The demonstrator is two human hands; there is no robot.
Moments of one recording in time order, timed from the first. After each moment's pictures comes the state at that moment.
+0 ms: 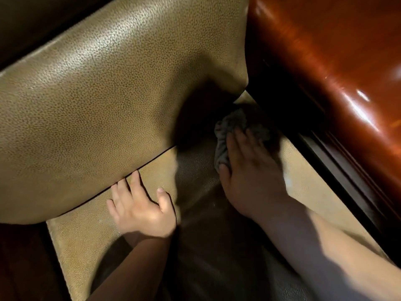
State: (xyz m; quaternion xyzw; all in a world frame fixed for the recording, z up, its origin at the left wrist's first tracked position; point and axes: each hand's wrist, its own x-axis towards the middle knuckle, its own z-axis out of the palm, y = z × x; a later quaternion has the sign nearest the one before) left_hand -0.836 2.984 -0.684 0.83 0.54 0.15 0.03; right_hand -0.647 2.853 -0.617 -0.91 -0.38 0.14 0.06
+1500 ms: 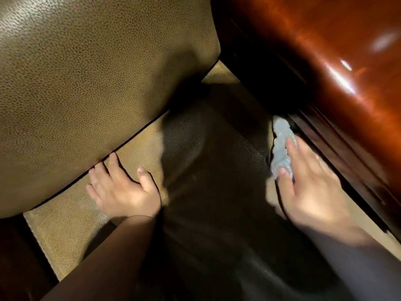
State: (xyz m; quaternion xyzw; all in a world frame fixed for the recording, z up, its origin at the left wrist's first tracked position) left_hand -0.840 2.983 -0.688 0.83 0.53 0.15 0.04; right_hand -0.670 2.699 -0.622 -0.96 -0.22 0.16 0.10
